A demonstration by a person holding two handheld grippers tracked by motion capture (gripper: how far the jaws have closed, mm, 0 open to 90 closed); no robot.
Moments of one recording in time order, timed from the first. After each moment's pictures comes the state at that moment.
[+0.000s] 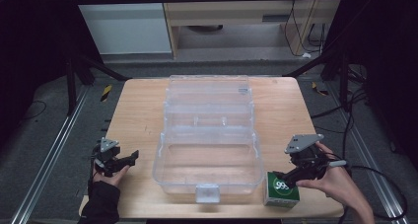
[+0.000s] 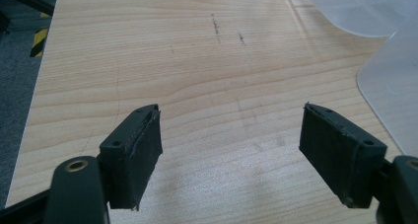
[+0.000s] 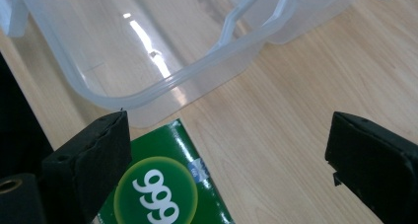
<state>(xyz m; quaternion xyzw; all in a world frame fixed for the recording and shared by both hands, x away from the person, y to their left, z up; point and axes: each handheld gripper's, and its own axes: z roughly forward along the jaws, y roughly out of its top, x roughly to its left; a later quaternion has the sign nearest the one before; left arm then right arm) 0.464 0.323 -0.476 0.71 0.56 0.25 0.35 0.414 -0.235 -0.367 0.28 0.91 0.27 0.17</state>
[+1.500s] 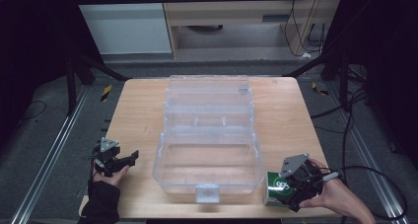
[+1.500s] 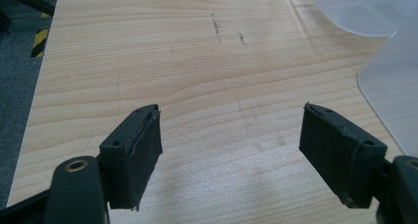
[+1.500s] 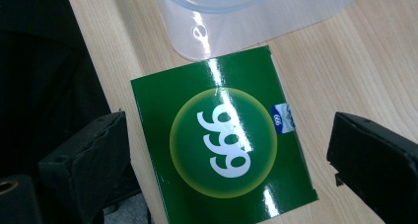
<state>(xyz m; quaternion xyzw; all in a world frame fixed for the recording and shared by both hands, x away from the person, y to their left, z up) 0.464 0.322 -0.475 0.71 0.55 0.25 0.35 0.393 -0.230 -0.407 0.20 0.95 0.21 0.10</state>
